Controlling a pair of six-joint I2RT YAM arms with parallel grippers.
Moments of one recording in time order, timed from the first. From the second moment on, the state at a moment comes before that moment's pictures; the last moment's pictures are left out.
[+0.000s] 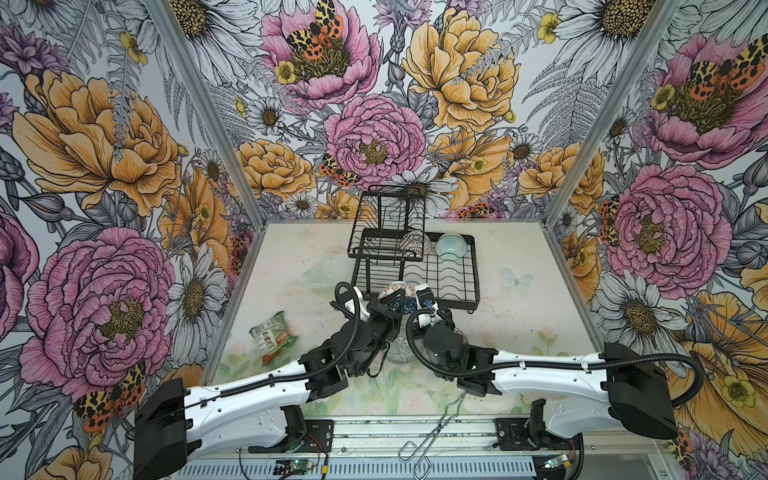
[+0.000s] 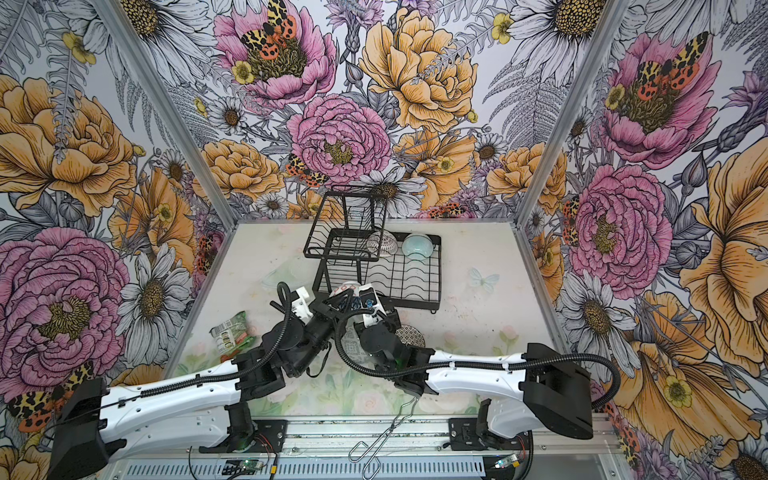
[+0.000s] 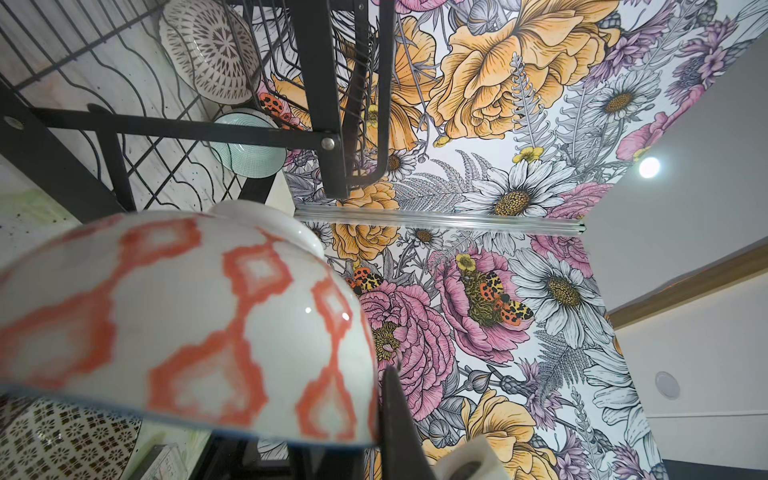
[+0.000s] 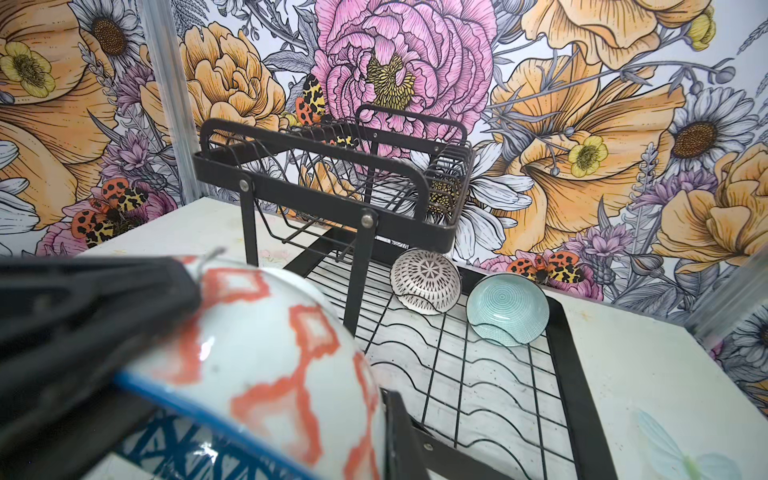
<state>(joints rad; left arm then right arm) -1.11 1.01 0.60 0.38 -0.58 -1.63 1.20 1.37 0.72 0.42 0.93 0.05</state>
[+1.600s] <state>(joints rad) -1.00 1.00 0.94 -0.40 -0.59 -0.99 0.95 1.02 0.71 0.05 0.65 -0.03</state>
